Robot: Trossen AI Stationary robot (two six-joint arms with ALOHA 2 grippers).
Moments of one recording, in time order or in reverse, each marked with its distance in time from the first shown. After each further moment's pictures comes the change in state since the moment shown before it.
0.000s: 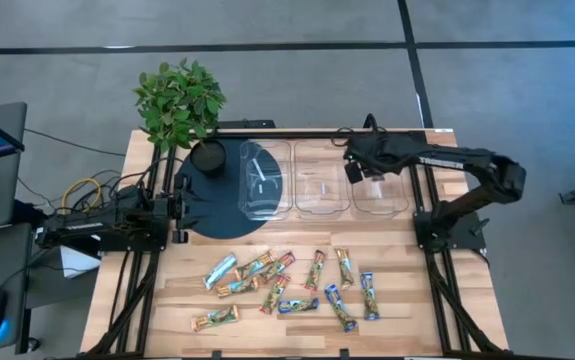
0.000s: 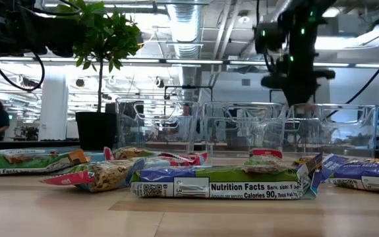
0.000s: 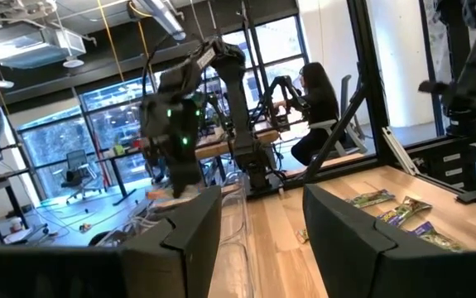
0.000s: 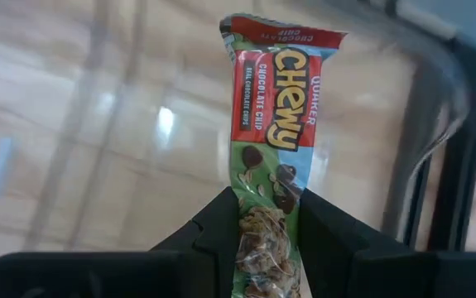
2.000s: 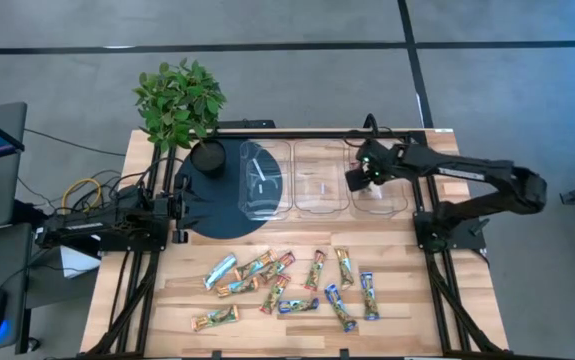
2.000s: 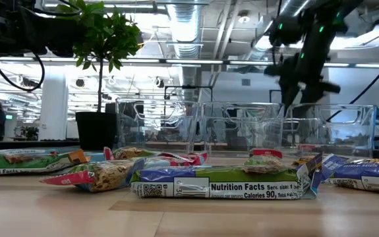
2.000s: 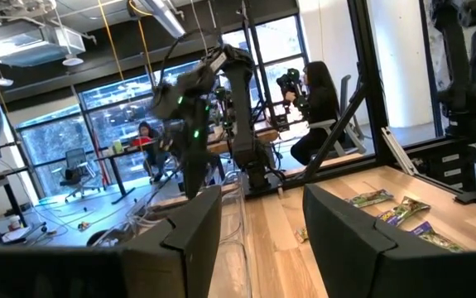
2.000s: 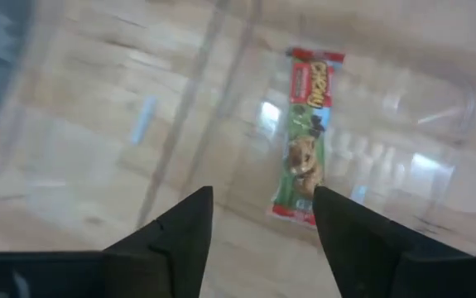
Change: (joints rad) left arm 0.000 0.000 0.000 -0.003 0.000 -0.007; right arm 0.025 -0.227 -0.172 0.229 -0.262 -0.009
